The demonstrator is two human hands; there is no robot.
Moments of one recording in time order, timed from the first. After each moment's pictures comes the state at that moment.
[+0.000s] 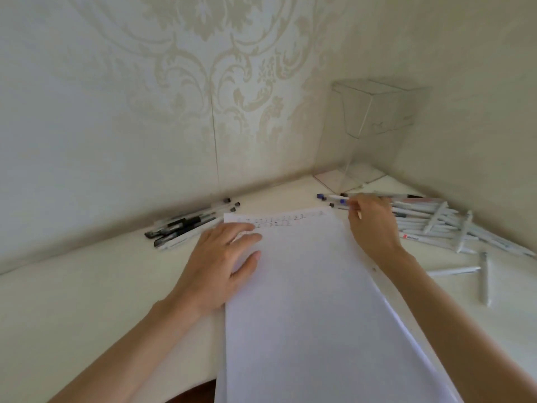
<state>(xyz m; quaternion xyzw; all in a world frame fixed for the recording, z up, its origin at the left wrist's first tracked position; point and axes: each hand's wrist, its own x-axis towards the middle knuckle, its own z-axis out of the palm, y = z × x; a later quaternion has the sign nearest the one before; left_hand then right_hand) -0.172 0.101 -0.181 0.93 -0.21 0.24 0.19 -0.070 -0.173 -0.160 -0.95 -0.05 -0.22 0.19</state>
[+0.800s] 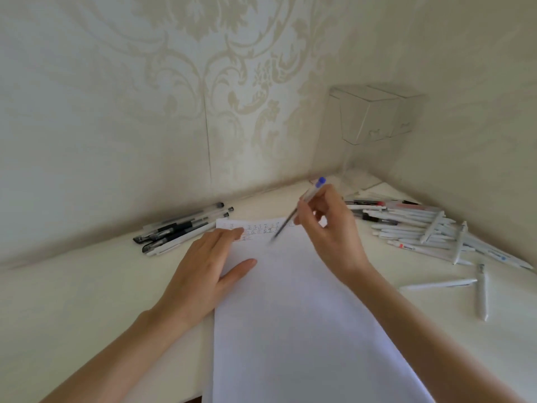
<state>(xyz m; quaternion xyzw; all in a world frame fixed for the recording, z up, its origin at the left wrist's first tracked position) -0.178 0.093 -0.175 0.93 -0.14 0.23 0.25 -0.124 -0.106 -0.119 -0.80 -0.20 -0.15 0.54</state>
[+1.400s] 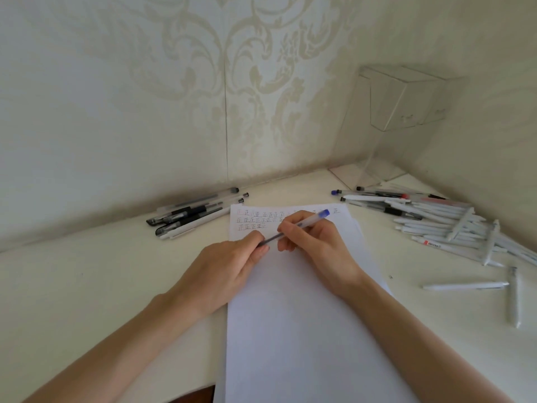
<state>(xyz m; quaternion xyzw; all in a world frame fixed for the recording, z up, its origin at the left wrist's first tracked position) -0.176 0.094 -0.178 0.94 -0.17 0.16 0.24 -0.129 -0.083 -0.153 -0.68 -0.19 0.12 0.70</state>
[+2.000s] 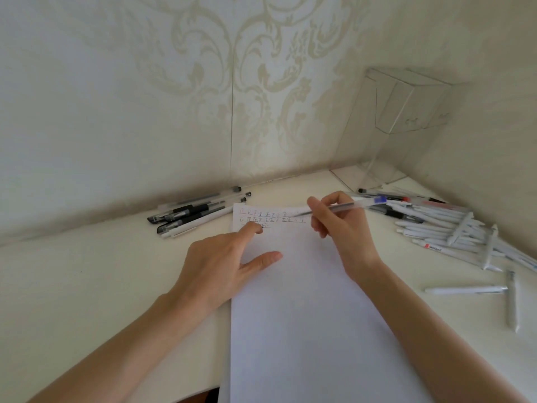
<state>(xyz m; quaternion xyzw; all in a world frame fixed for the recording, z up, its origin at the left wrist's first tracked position) -0.179 0.093 -0.171 0.96 -0.06 0.19 0.20 -0.104 -0.094 -0.144 -0.74 -0.09 -0.01 0.67</state>
